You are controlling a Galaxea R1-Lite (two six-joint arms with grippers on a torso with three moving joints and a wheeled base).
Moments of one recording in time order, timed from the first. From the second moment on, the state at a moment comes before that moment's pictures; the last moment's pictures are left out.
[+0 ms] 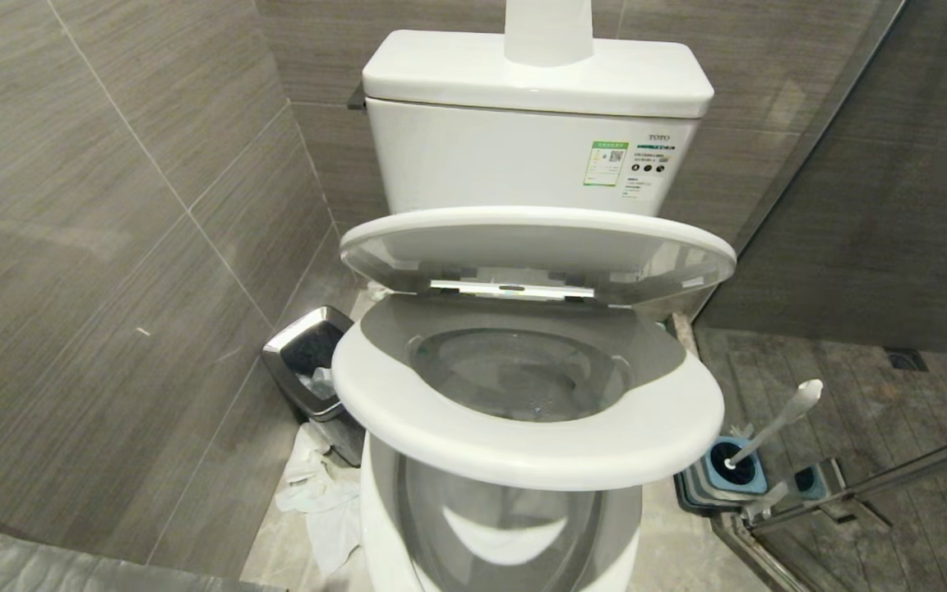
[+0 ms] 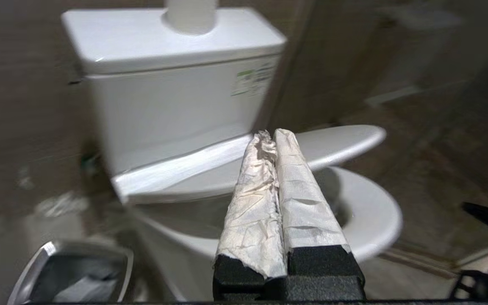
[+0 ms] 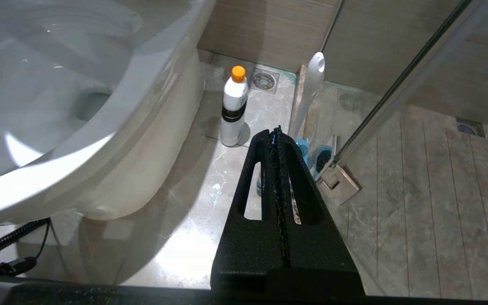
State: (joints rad) left arm -0.36 0.99 -1.35 0.19 -0.40 -0.03; right arm -0.01 0.00 0.00 -0.02 0.03 -0.08
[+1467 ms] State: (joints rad) left arm -0.75 1.62 -1.46 0.59 0.09 0.07; right arm -0.01 0.00 0.00 -0.02 0.03 -0.08
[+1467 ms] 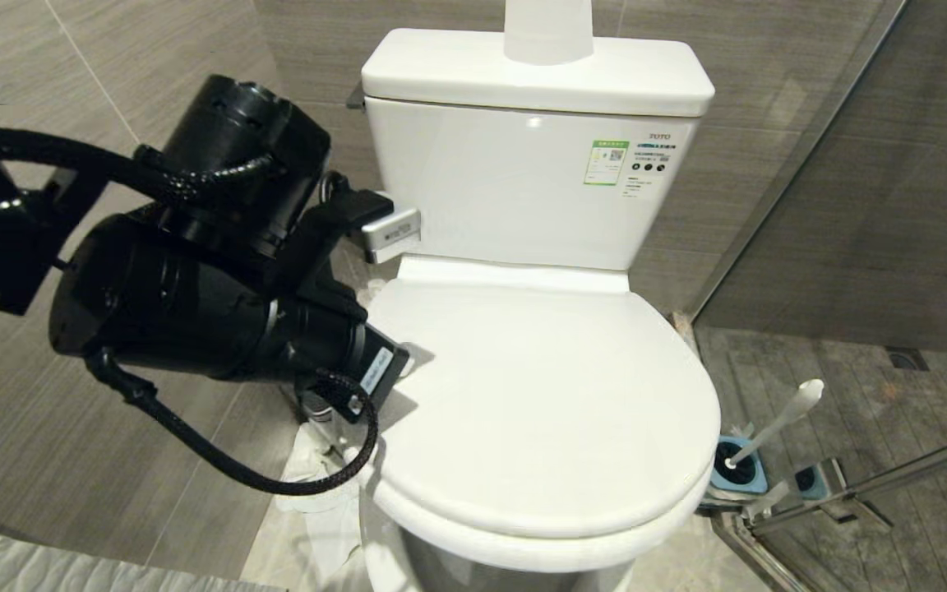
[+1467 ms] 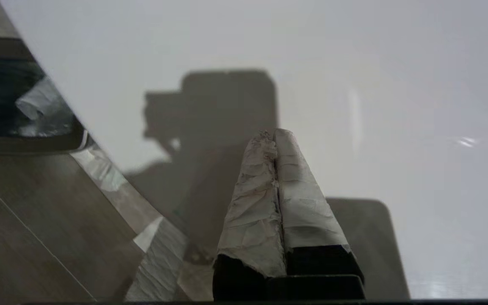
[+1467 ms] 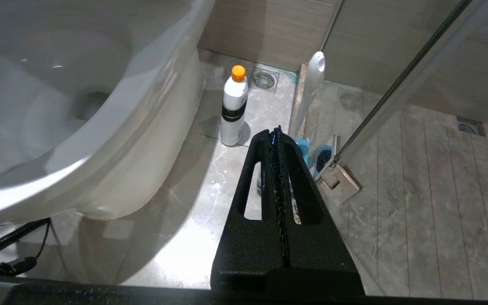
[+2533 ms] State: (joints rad) left arm -0.78 1.82 -1.17 0.28 0.20 -0.13; right arm -0.01 0.00 0.00 -0.02 0.03 -0.08
